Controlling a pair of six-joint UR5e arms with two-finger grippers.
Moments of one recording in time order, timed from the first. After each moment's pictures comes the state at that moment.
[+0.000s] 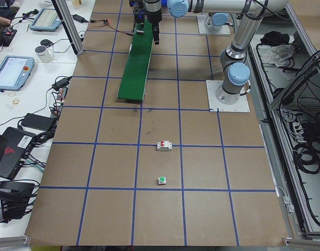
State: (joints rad) left arm -1.54 -1.55 -1.58 -1.68 1.52 -0.03; right arm 1.48 -1.25 1.86 -2.20 -1.26 -0.08
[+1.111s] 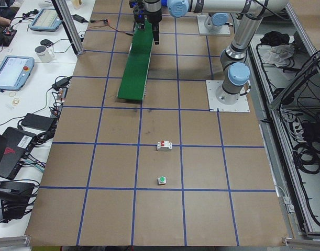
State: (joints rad) left arm -1.54 -1.55 -1.58 -1.68 1.52 -0.03; right arm 1.48 -1.24 1.86 -2.20 -1.27 -0.09
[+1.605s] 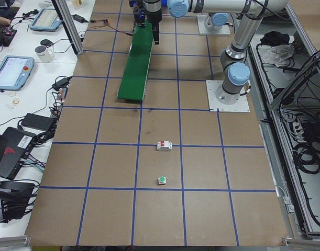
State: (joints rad) left arm -1.54 -1.55 -1.58 -1.68 1.52 -0.02; right arm 1.48 -1.25 1.85 -2.18 -1.36 -0.10
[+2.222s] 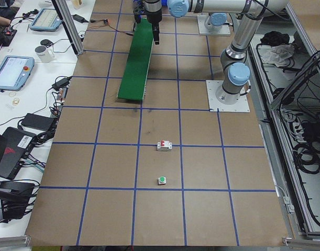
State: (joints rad) left arm -1.54 -1.55 -1.58 -1.68 1.52 -0.02; right arm 1.42 -1.31 1.71 -1.96 -1.62 -0.22
